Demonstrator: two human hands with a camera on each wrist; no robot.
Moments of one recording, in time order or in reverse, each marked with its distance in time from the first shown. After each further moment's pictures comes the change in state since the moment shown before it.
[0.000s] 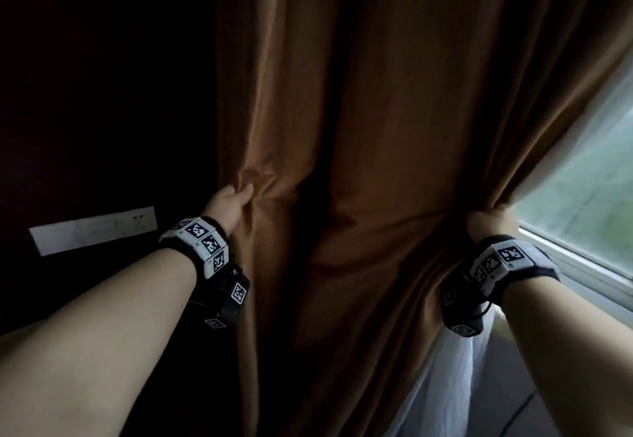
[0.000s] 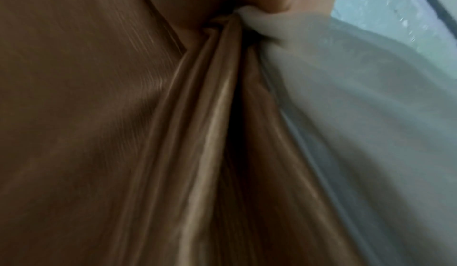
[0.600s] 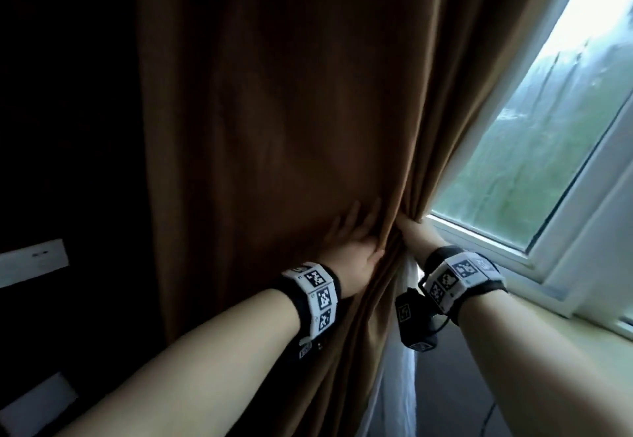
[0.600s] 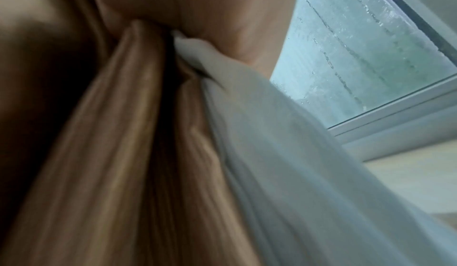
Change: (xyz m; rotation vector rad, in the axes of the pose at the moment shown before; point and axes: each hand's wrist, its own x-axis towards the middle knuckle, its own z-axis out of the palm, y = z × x) left_hand -0.110 0.026 0.175 0.996 -0.669 0.877; right_hand -0.046 -0.006 -0.004 0.403 -0.337 -0.101
